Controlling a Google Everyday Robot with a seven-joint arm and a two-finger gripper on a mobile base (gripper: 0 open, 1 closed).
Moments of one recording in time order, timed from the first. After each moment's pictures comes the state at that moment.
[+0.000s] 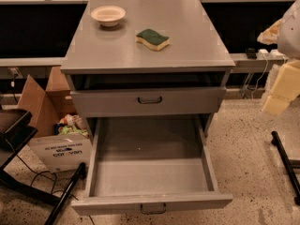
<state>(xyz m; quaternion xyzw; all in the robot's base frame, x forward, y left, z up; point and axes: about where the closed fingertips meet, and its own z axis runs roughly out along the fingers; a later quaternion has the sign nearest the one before) 0.438 -0.217 0.976 -0.60 0.78 -0.03 0.16</state>
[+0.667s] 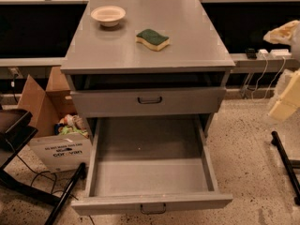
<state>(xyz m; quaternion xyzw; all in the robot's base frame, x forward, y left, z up) 0.434 -0.220 0.977 -0.61 0.76 -0.02 0.22</state>
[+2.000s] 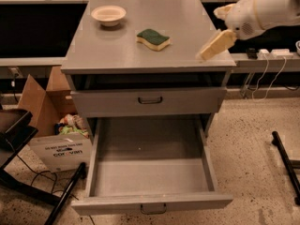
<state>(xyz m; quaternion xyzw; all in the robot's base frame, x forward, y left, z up) 0.665 -0.170 0.942 -0.54 0.72 0.12 0.43</state>
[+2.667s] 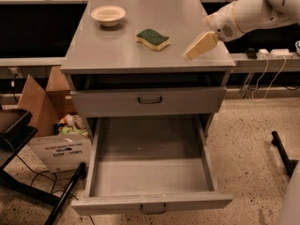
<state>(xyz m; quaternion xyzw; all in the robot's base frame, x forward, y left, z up) 0.705 -0.144 0.910 -0.50 0.75 0.15 0.41</state>
